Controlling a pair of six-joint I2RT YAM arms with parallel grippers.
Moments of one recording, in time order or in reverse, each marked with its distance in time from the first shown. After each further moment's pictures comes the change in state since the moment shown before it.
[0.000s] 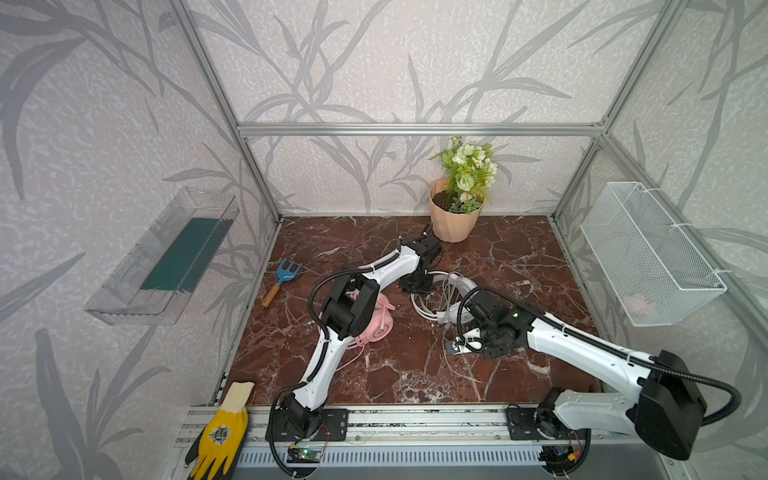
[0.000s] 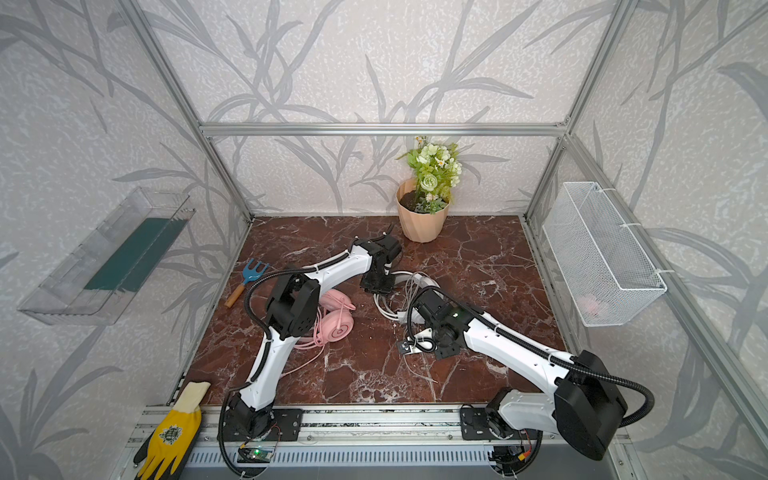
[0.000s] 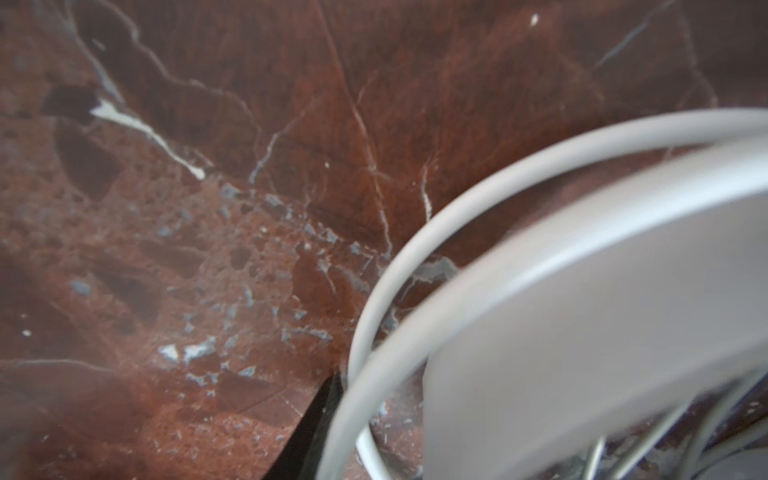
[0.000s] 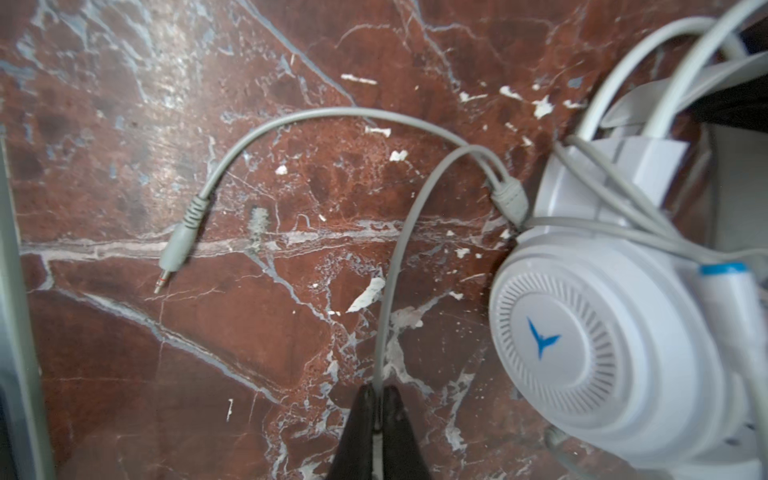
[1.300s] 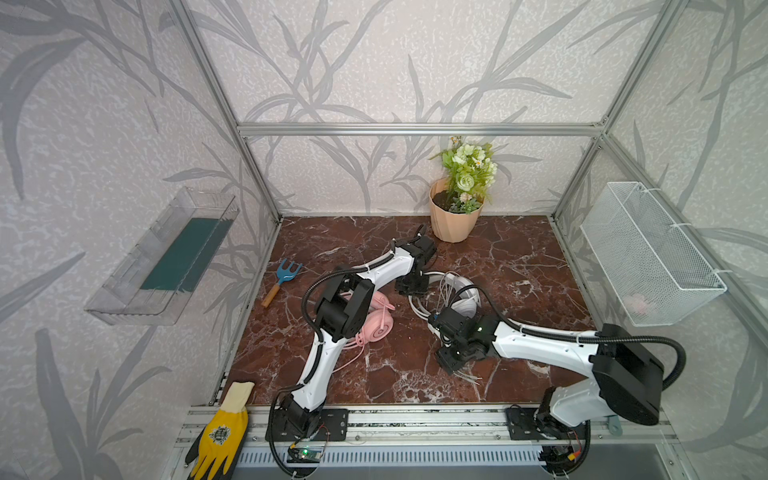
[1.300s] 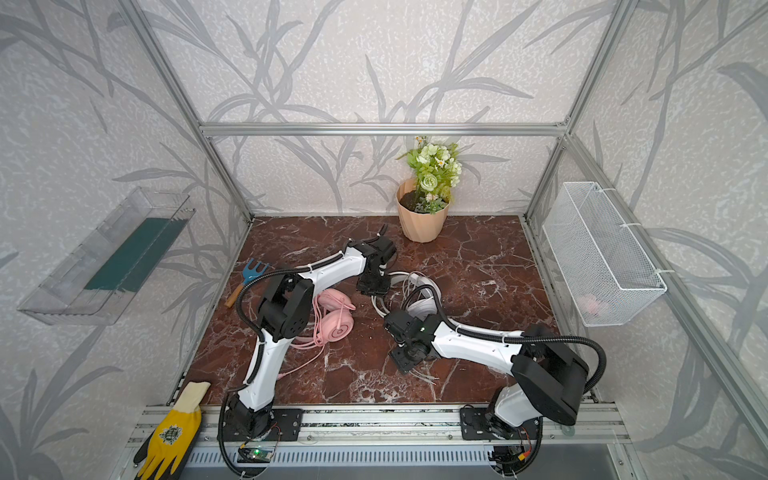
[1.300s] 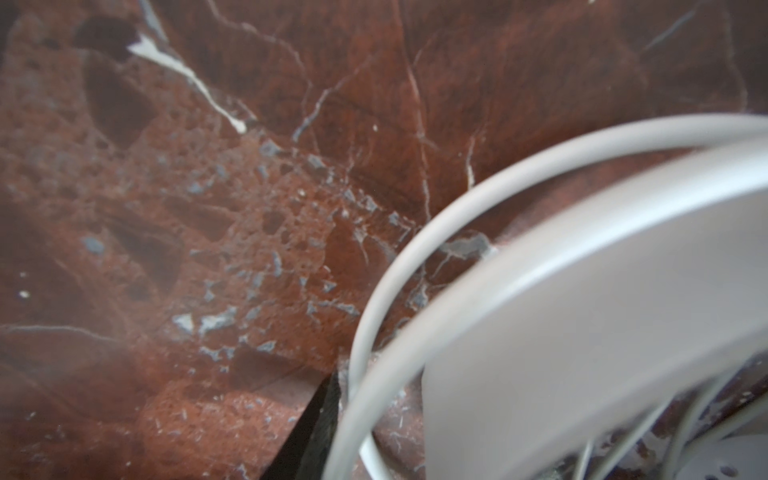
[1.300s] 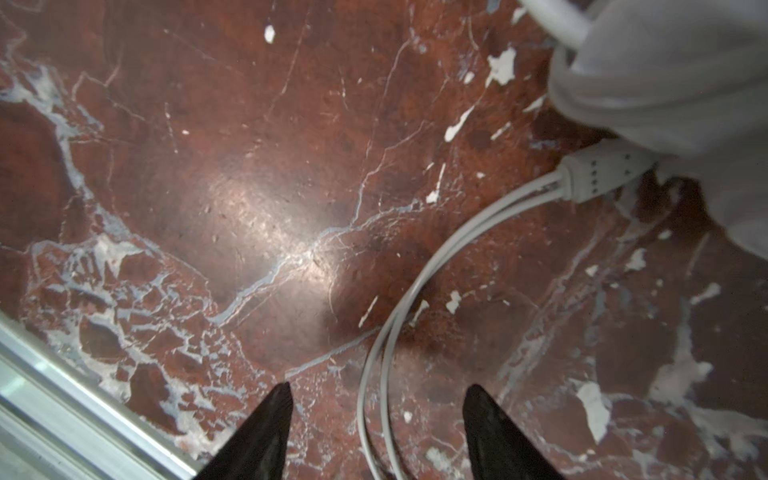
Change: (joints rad) left arm 0.027 -0.064 -0.113 0.069 0.027 -0.043; right arm 0.228 0.225 0.000 0.260 -0.074 1.440
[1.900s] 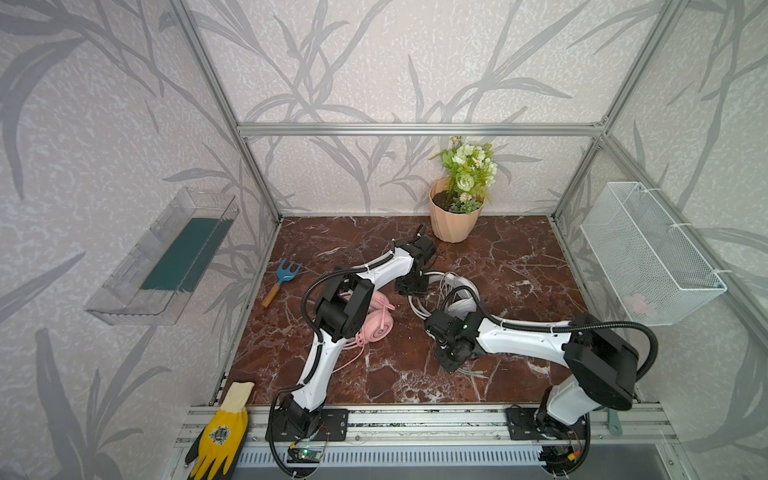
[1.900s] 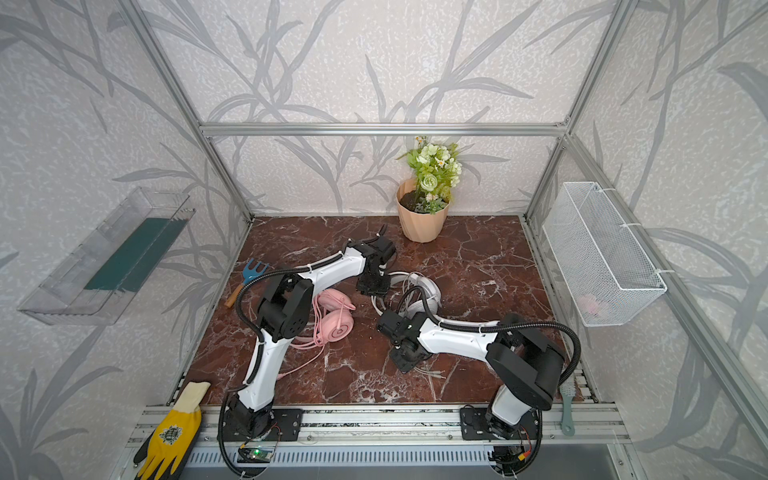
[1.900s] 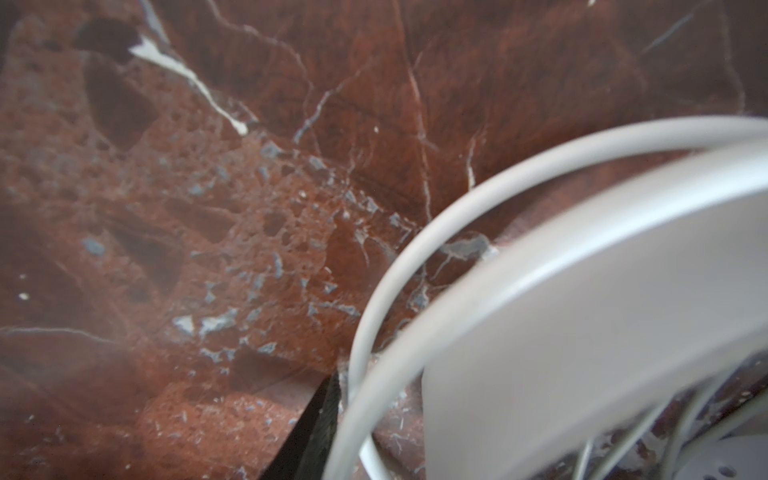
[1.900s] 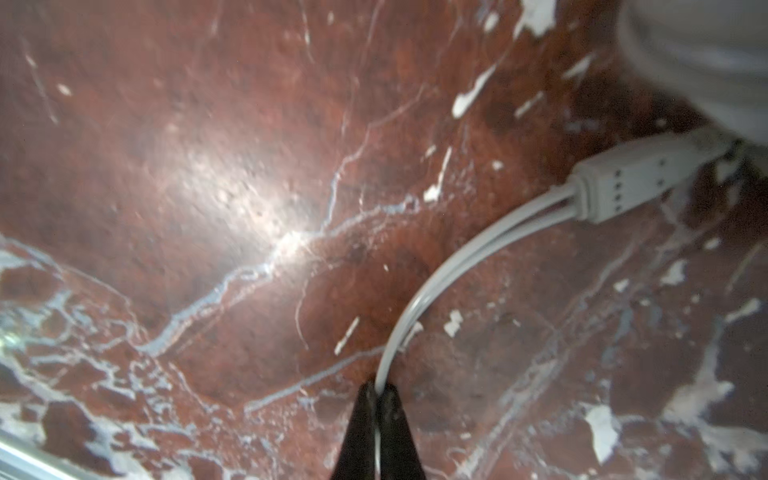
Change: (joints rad) left arm 0.000 -0.003 -0.008 0.009 0.012 0.003; right arm 0.016 0.113 0.079 -0.113 0.043 -0.058
